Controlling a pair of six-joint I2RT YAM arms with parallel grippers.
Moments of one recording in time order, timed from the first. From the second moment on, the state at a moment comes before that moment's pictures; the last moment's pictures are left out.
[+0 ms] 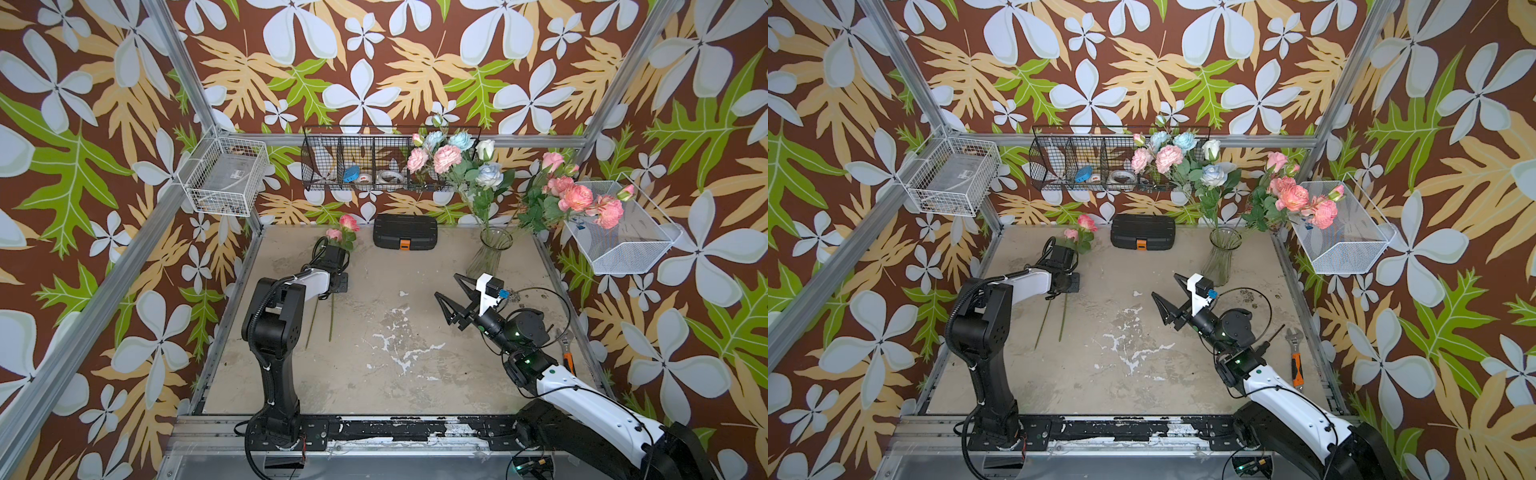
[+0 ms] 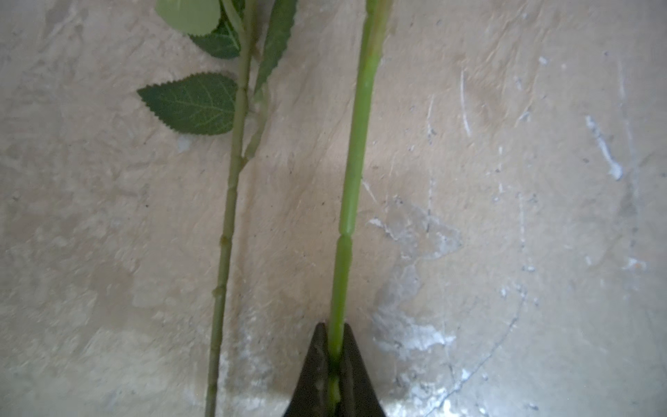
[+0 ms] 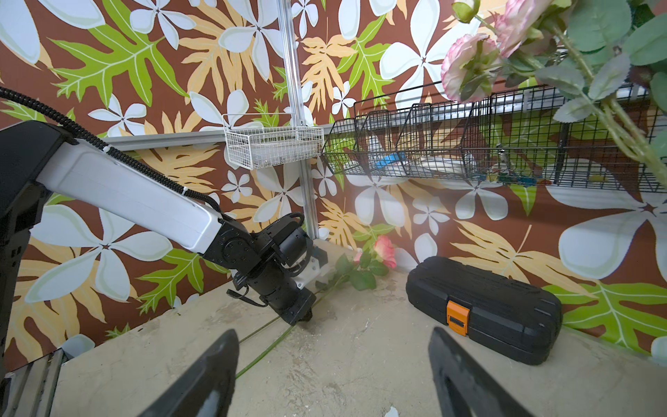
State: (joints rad) left arm -0.22 1.98 1.24 -0.31 -0.21 -0.18; right arm 0.53 0.91 0.39 0.73 -0.24 0.15
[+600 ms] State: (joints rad) left arm -0.27 1.59 1.09 -0.27 -0.13 -0.26; right arm 0.51 0.80 0.44 0.63 0.02 0.13
